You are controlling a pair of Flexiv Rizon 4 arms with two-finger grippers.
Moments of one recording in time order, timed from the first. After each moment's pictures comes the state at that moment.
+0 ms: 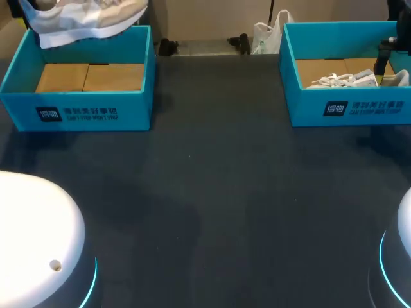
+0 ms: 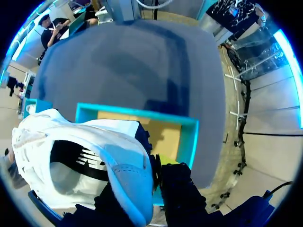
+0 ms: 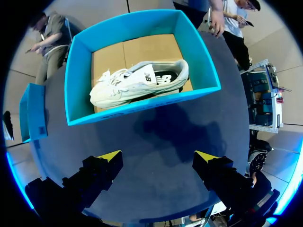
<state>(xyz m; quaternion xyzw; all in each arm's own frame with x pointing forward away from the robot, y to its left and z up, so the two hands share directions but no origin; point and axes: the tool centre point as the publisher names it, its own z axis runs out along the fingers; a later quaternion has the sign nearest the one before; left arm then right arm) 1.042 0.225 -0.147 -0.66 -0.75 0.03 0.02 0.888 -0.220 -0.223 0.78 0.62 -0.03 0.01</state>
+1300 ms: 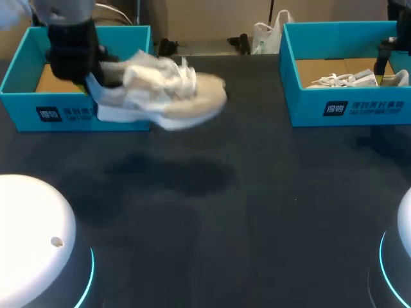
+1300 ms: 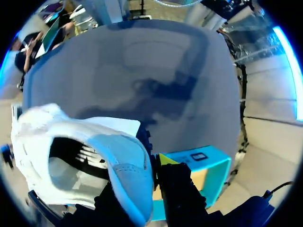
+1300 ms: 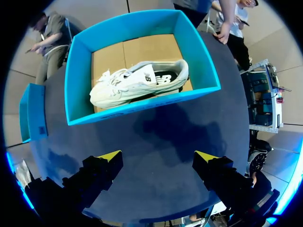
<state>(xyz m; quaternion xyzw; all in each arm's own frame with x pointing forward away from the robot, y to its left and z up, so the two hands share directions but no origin) 0.848 0.055 -0.181 -0.74 -0.67 -0.05 -0.01 0.888 -0.220 -0.223 0.78 0.62 -0.03 0.01</state>
